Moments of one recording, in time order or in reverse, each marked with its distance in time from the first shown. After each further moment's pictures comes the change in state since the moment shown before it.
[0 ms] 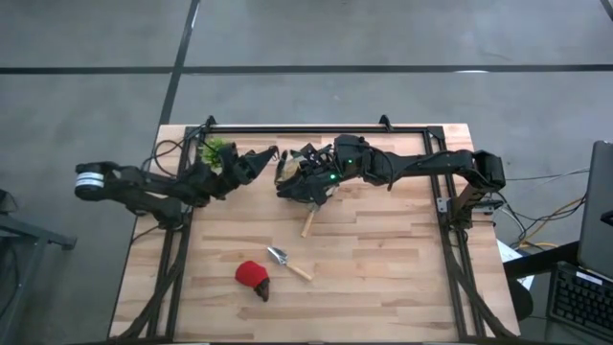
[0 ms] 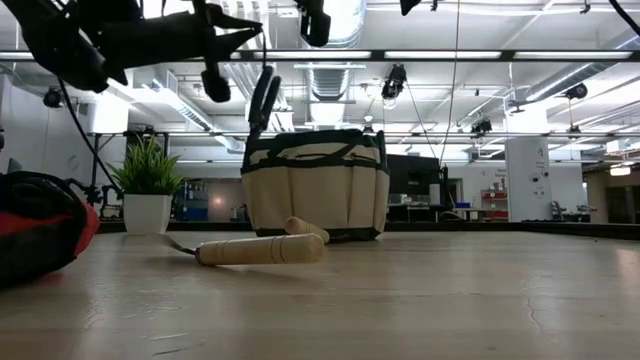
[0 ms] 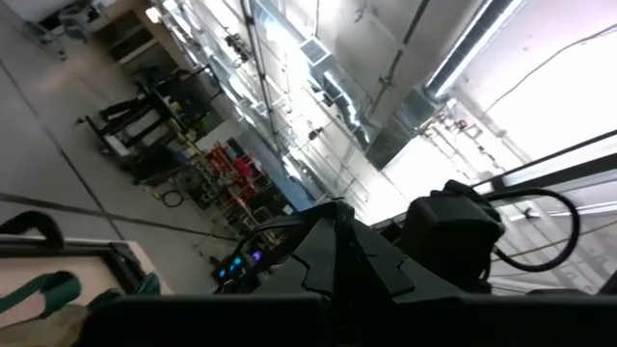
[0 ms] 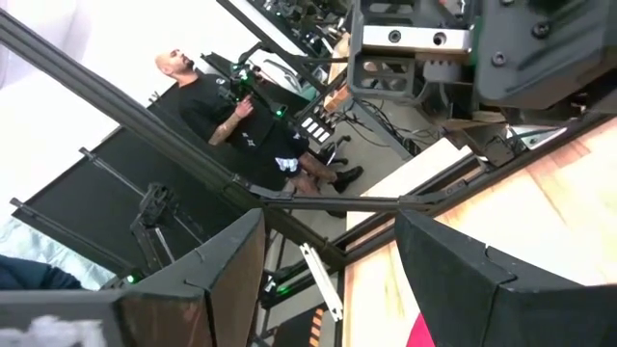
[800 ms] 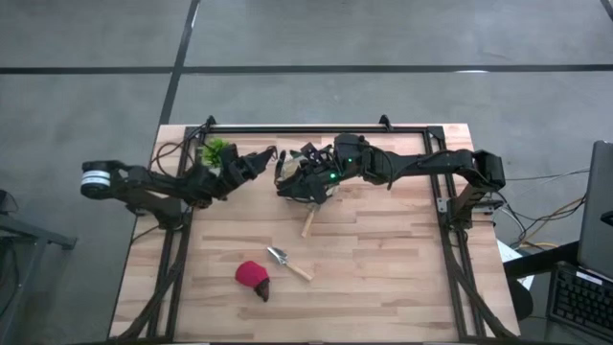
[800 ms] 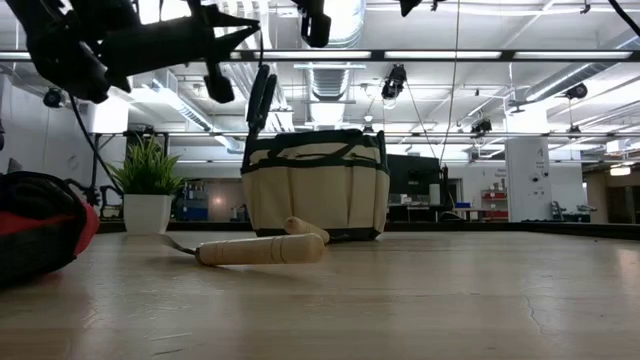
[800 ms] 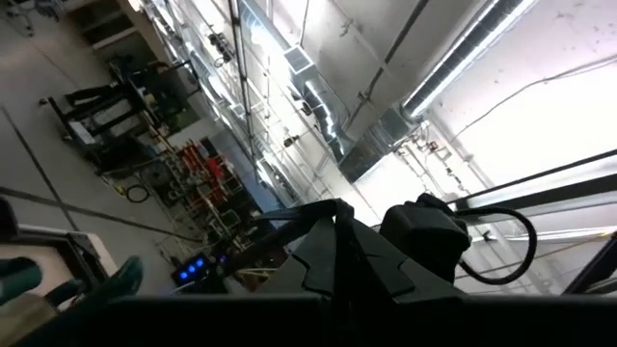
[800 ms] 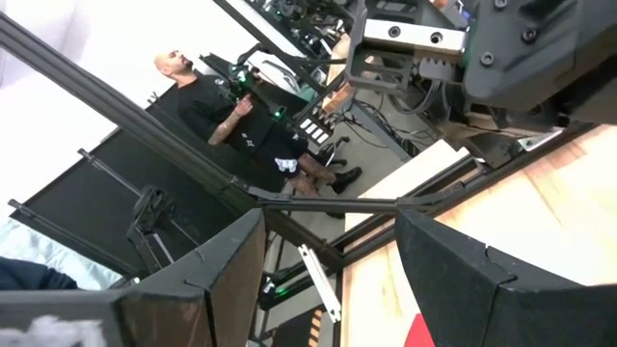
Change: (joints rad) left arm 0.005 0.059 -0.031 0.152 0.020 -0.102; right arm -0.007 0.000 0.000 -0.001 -0.002 -0.001
